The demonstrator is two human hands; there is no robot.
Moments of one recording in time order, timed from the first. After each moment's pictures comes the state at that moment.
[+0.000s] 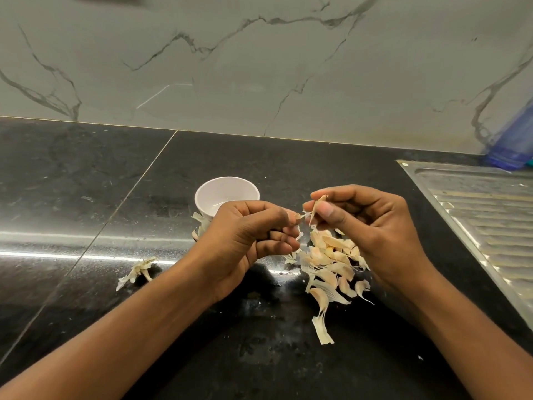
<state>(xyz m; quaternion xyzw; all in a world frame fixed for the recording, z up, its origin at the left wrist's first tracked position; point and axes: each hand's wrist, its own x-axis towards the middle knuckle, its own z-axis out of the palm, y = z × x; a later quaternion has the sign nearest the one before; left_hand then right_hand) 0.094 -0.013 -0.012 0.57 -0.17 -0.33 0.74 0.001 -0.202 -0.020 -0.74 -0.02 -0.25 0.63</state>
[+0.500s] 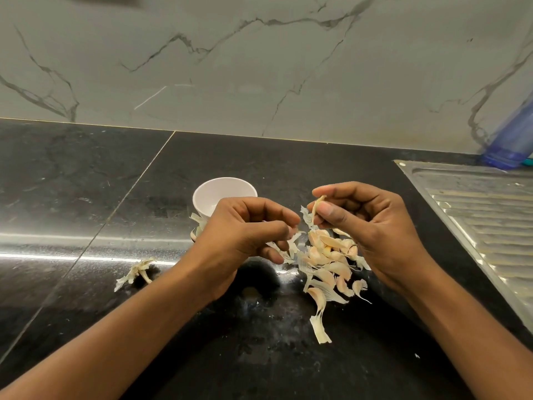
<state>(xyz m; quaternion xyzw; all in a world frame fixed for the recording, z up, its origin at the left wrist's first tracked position) 0.098 -0.009 -0.020 0.62 -0.25 -0.27 0.69 0.002 -0.207 -0.016 -0.72 0.01 -0.22 0.66</state>
